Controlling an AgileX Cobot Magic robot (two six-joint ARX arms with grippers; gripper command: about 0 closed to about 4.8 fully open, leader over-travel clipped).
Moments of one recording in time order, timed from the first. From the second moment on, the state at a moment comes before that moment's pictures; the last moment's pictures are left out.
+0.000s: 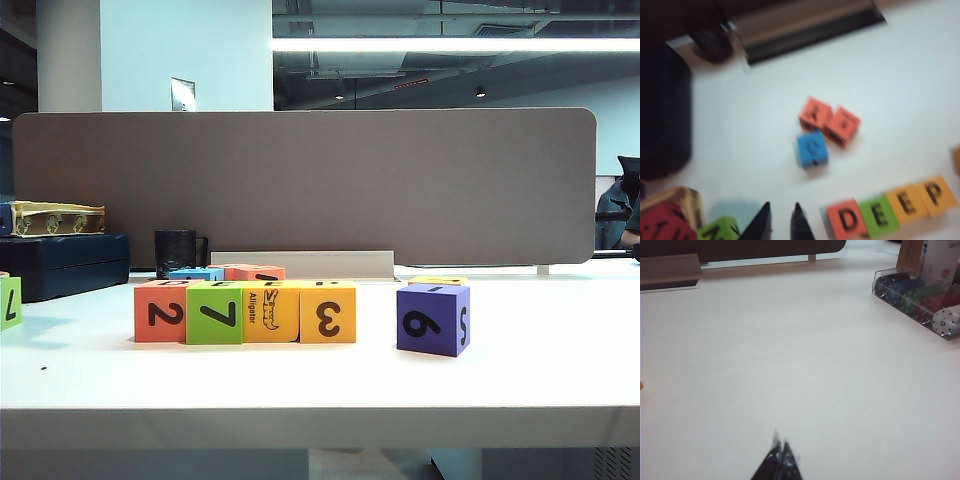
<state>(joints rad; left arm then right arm) -0.30 1.40 1.77 -0.97 -0.06 0.10 0.04 0.01 0.00 -0.17 0.16 0.08</state>
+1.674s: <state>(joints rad) -0.02 0.00 0.03 -0.24 -0.11 -0.01 0.04 0.01 0.00 -0.17 0.16 0.08</state>
